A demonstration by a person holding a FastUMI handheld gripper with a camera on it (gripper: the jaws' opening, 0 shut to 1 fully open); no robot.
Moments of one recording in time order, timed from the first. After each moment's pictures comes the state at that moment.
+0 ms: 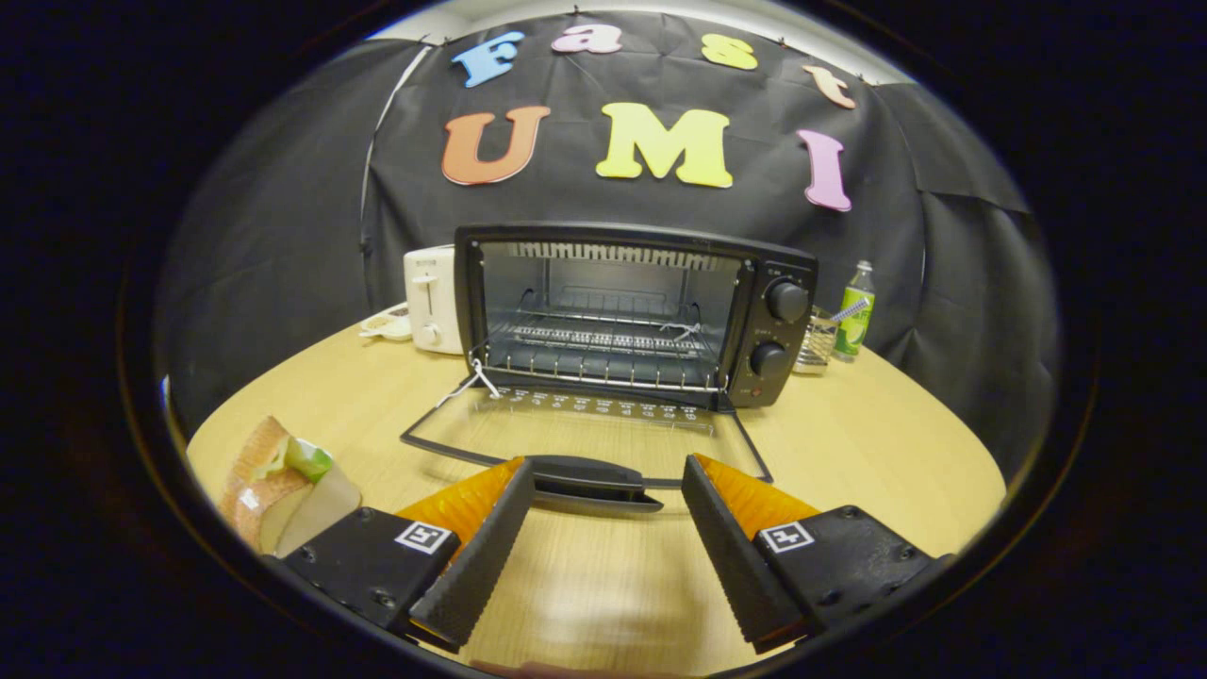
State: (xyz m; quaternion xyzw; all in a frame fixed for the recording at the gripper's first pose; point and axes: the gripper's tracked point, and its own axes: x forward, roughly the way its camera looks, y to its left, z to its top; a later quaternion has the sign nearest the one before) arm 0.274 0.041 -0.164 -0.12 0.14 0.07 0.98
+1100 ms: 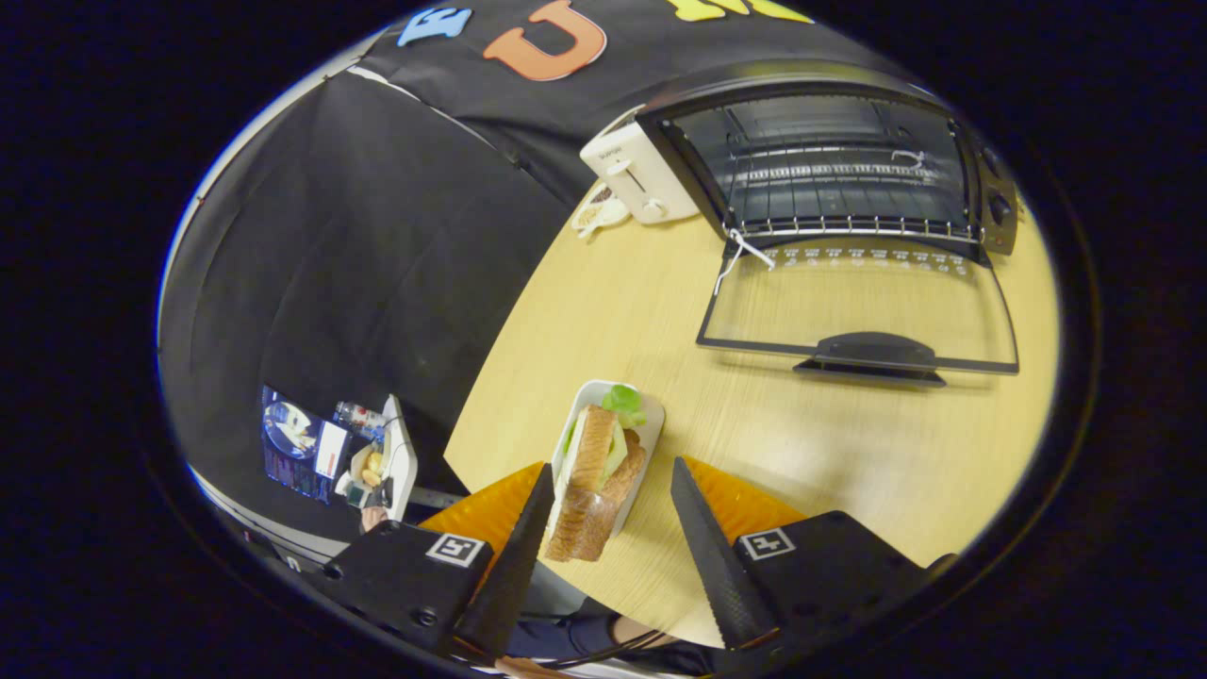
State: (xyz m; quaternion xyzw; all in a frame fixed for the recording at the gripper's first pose) arm 0.158 0.172 -0.170 0.07 0.51 0.36 0.78
